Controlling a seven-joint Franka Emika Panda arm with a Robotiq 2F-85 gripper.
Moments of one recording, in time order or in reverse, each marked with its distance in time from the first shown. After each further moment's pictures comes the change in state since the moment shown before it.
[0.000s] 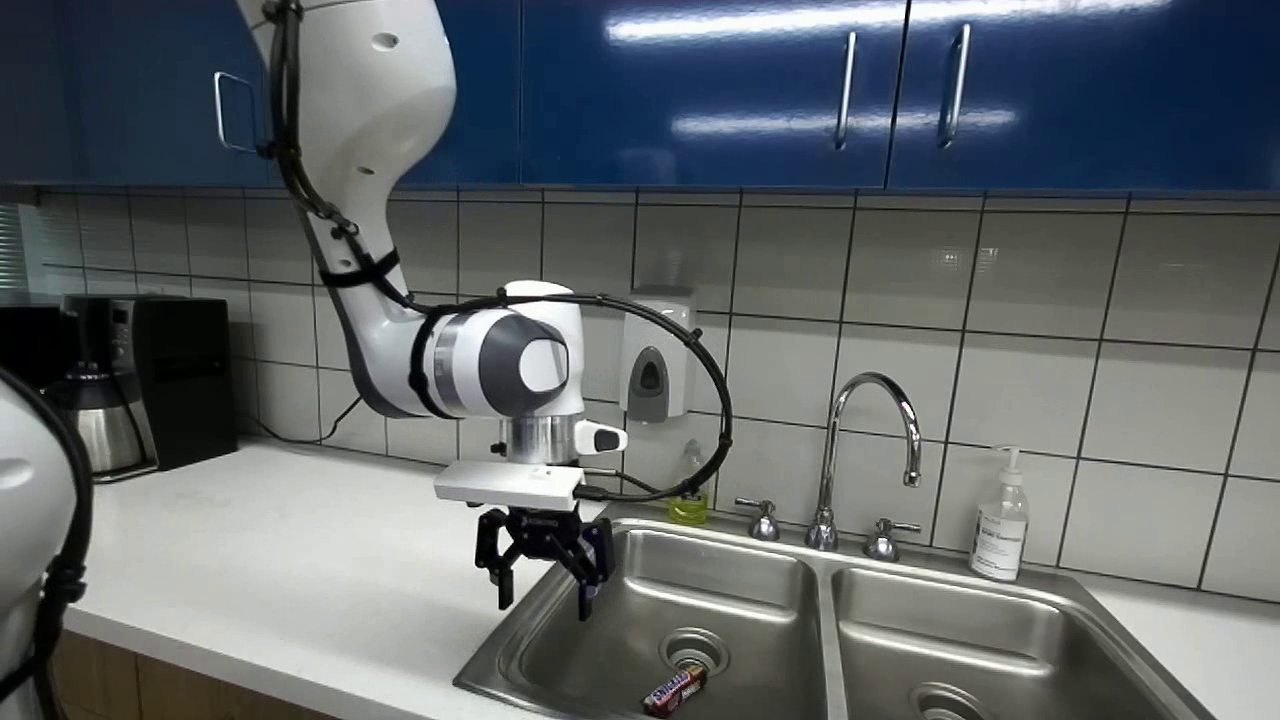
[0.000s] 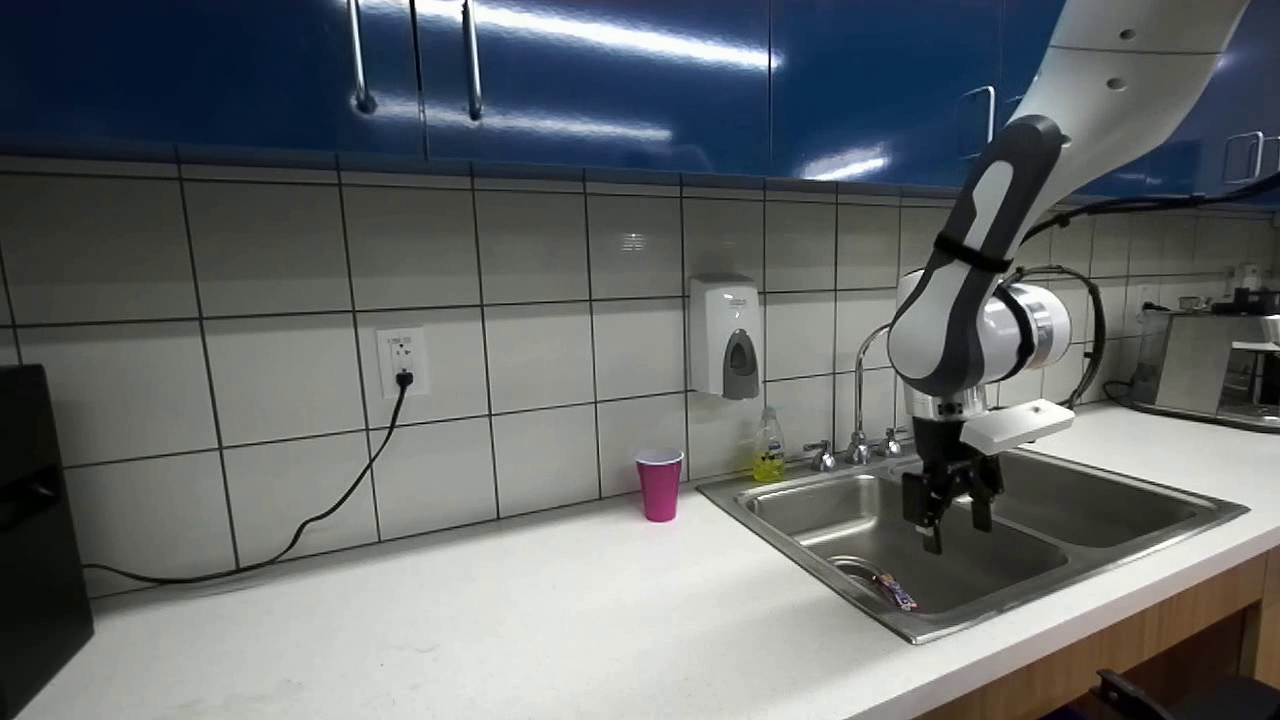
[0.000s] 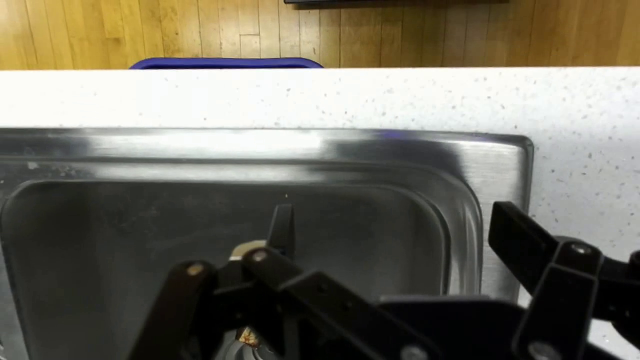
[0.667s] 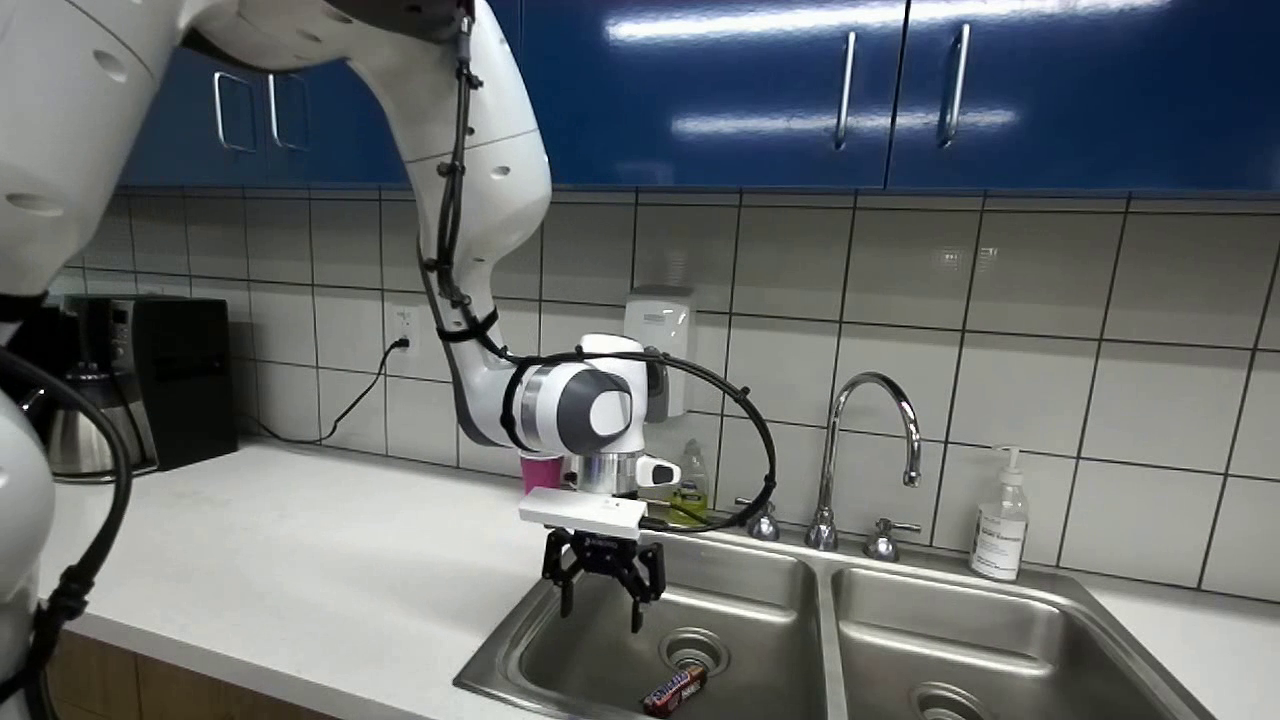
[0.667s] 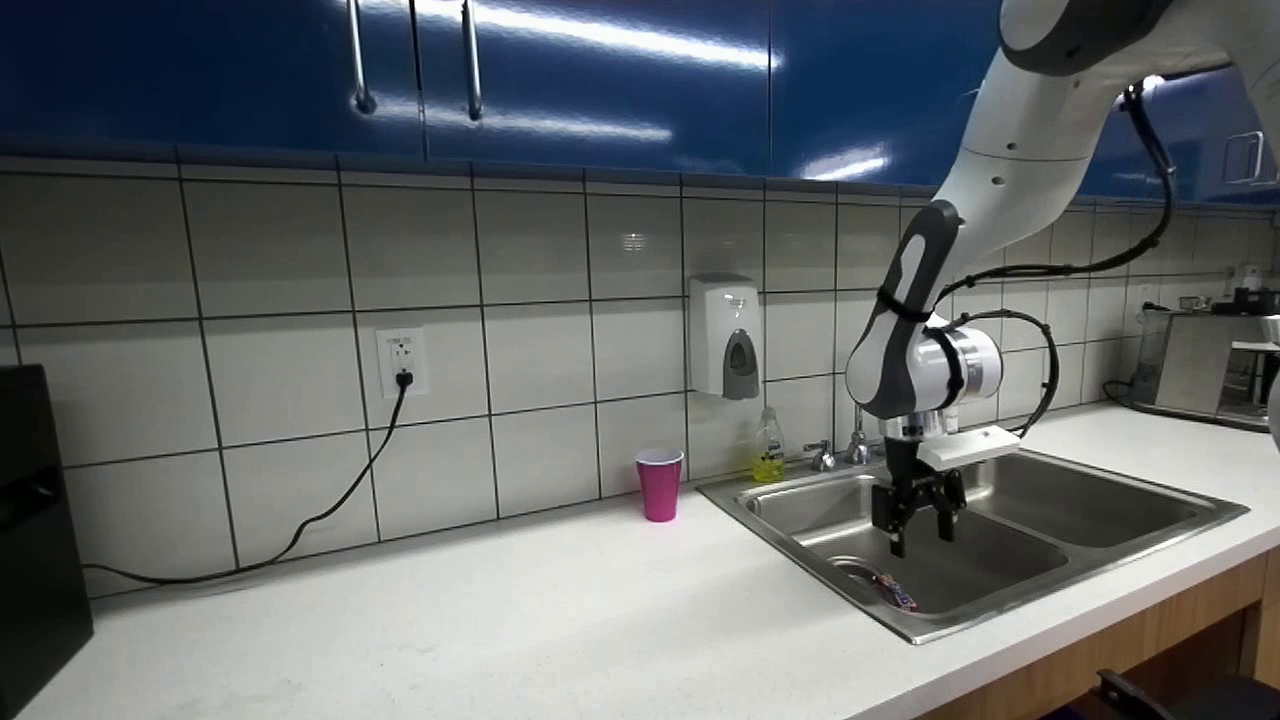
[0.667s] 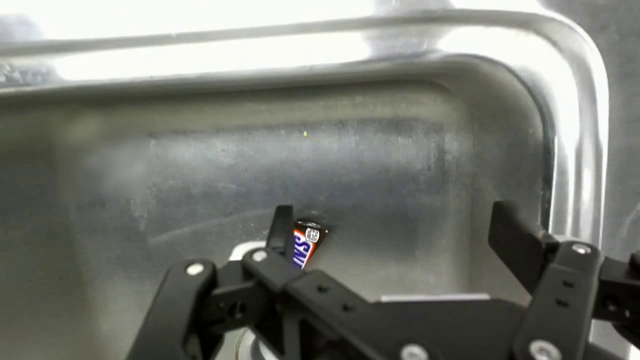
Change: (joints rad) arm -0.051 0.346 0.029 0.323 0.143 -0.003 -0.084
